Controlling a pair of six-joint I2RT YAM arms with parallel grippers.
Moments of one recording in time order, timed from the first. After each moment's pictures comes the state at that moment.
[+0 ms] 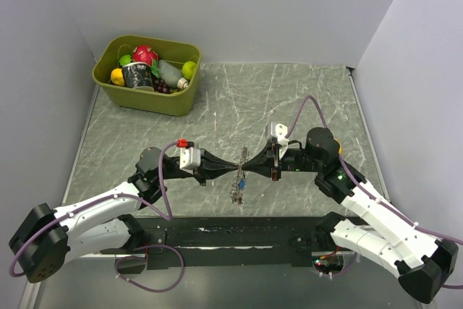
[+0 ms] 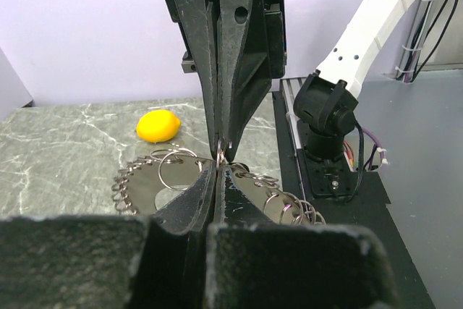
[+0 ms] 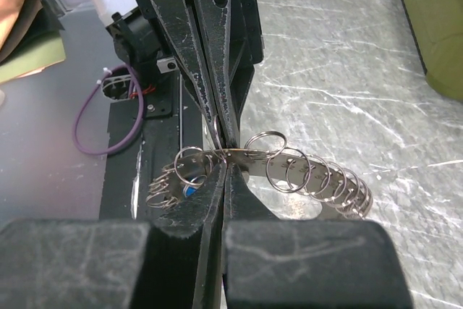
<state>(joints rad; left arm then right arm) -0.81 1.00 0.46 0.84 0.74 -0.07 0.66 0.80 0.73 -0.09 -0.79 -0.05</state>
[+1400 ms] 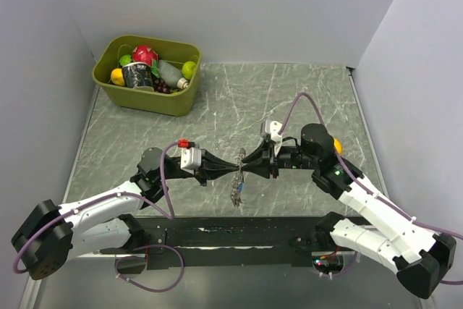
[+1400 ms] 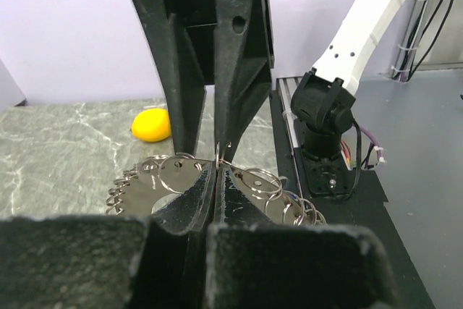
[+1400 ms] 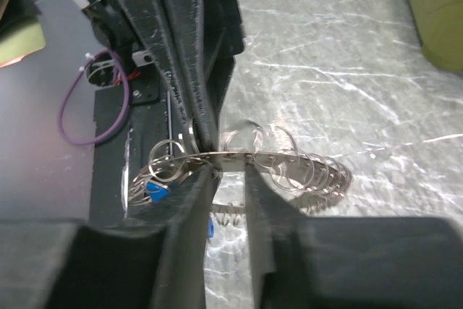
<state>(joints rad) -0.80 1.04 0.44 0.89 0.76 -0.09 0.66 0.85 0.77 -0.17 -0.74 -0.09</state>
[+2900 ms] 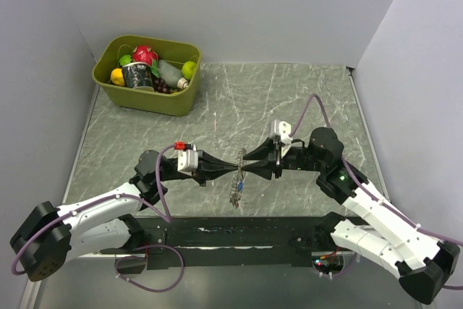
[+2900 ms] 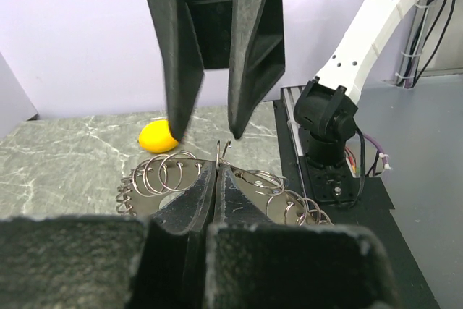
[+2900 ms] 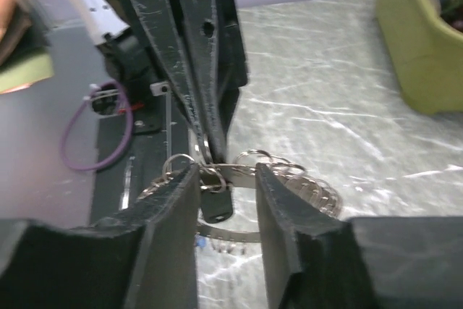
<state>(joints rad) -0.81 1.02 0.42 0.94 0.74 -0.09 0.66 0.77 0.75 -0.06 -0.74 -0.04</state>
